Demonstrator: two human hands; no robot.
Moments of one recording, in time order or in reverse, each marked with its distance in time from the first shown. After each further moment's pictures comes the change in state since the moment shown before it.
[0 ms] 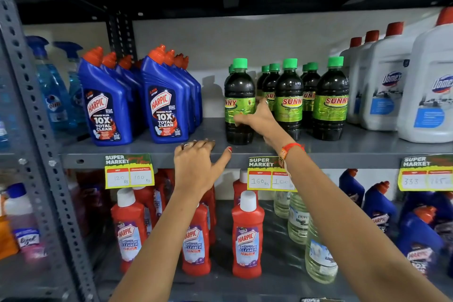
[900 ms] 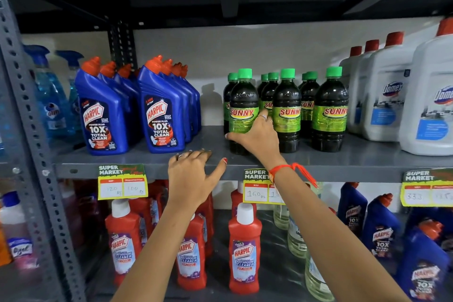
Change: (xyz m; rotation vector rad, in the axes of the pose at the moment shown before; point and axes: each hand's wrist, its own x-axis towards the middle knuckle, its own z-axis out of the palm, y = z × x) left_hand 0.000 0.002 0.001 -0.006 0.013 -0.020; right_hand -0.010 0.014 0.006 -0.479 0.248 -0.146
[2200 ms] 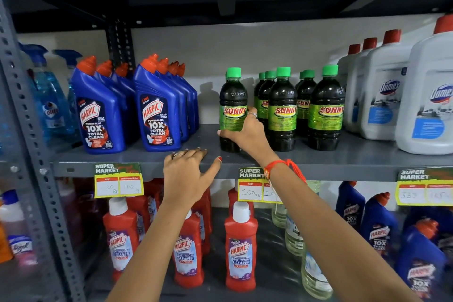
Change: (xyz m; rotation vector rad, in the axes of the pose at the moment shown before) left_hand 0.000 0.003 -0.003 0.017 -0.037 -0.012; right_hand 0.008 0.000 0.005 0.287 -0.119 -0.046
